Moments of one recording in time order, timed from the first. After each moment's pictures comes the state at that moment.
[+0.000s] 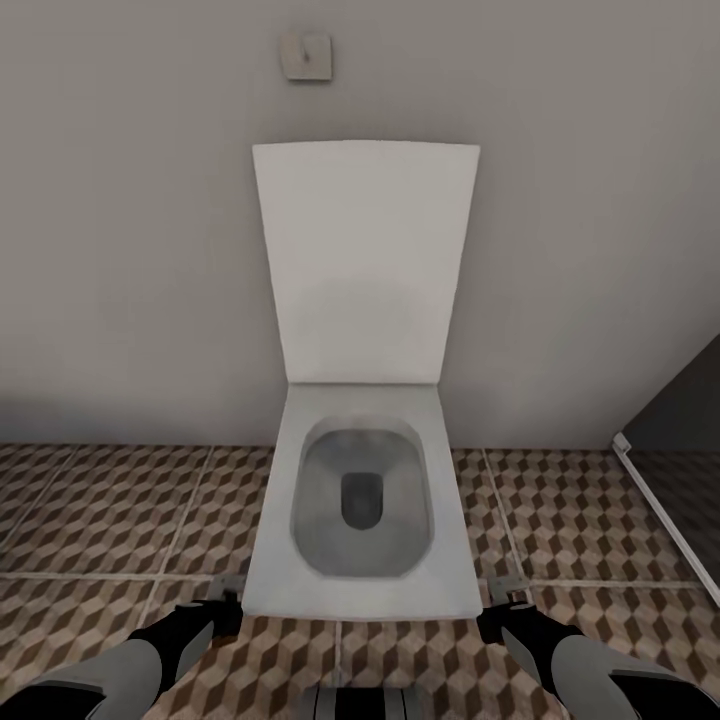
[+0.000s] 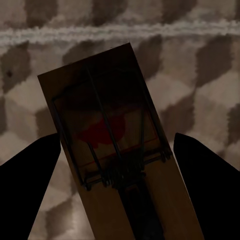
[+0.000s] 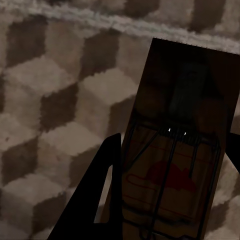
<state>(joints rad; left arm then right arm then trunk) -0.72 0.06 -0.12 -0.06 0.06 0.11 0.00 -0.75 -0.04 -0.06 0.01 0.23 0.10 -0.04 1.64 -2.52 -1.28</state>
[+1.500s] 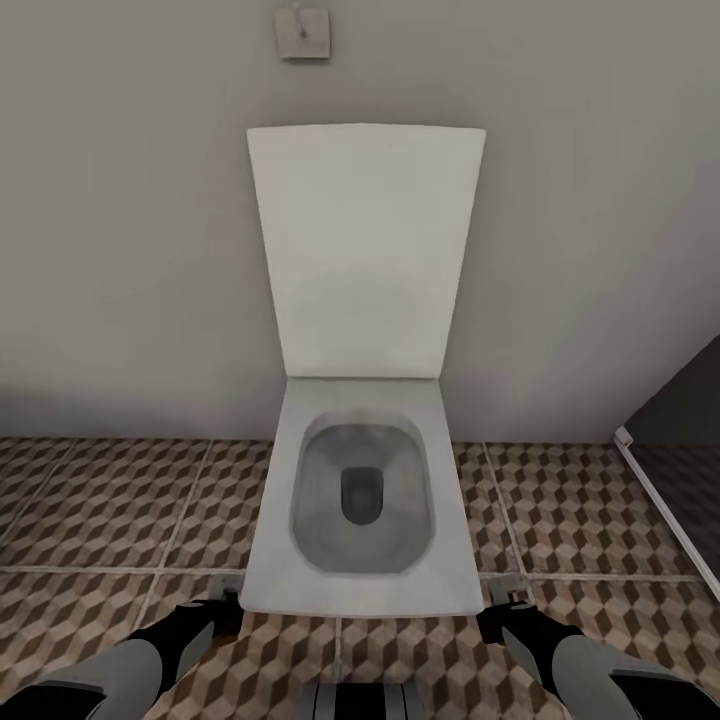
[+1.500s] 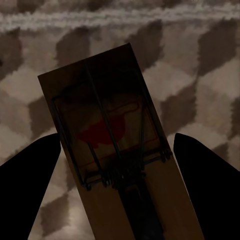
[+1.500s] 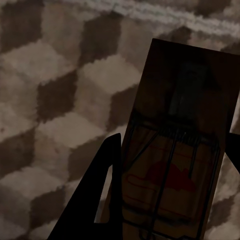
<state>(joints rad) -0.72 0.06 -0.12 -0.06 0.06 0.10 0.00 -0.75 -0.05 -0.06 0.01 0.23 0.10 -0.04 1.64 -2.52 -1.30</state>
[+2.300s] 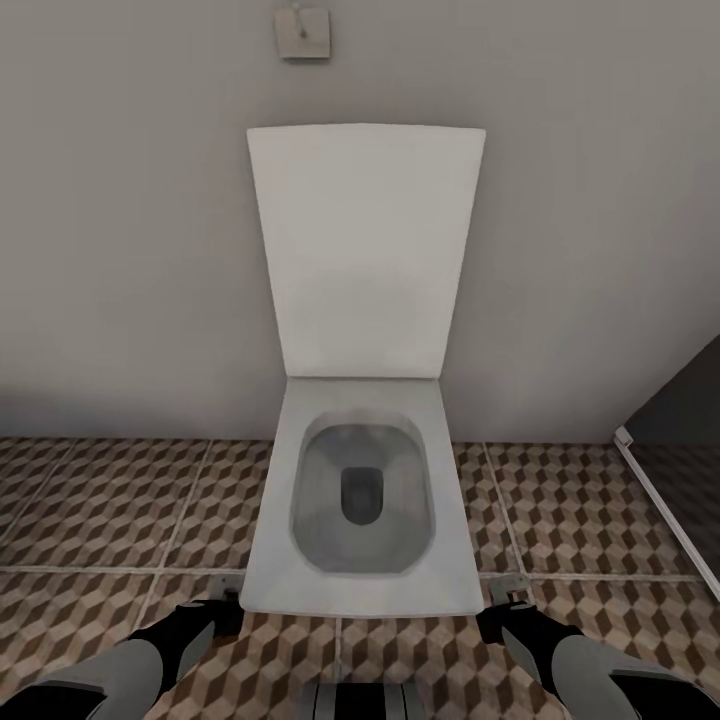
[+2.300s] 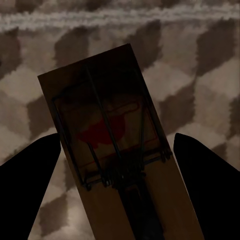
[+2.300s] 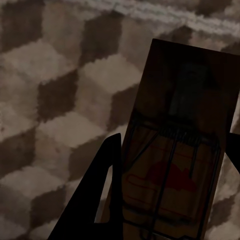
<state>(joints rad) -0.72 0.06 -0.12 -0.06 0.06 0.10 0.00 -0.75 -0.04 -0.06 0.01 0.23 0.11 -0.04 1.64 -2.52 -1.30</state>
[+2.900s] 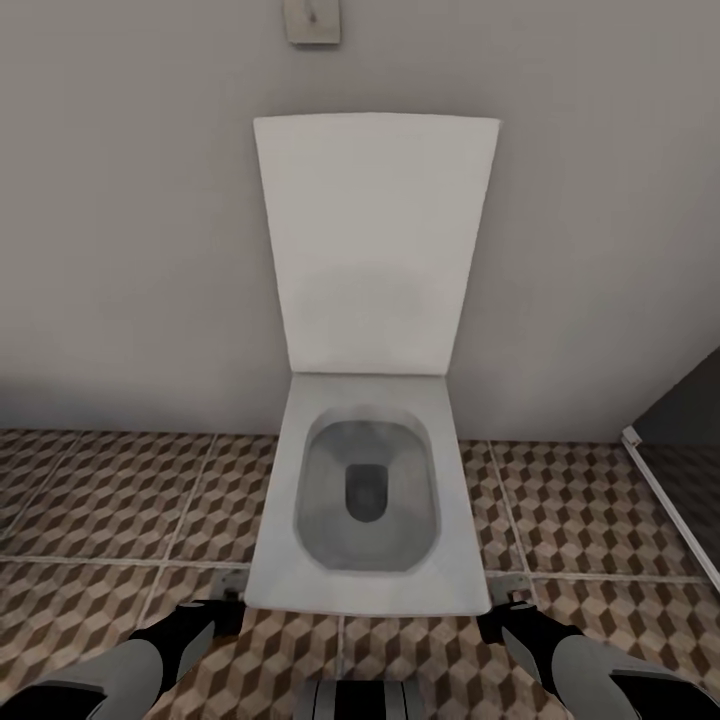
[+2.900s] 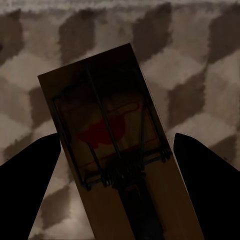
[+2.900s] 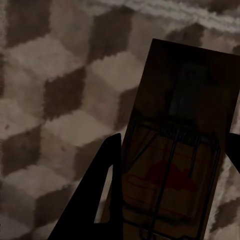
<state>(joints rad) -0.72 0.06 -0.12 -0.06 0.06 0.10 0.00 -0.75 -0.05 -0.06 0.01 0.23 0.10 -0.04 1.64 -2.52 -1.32</state>
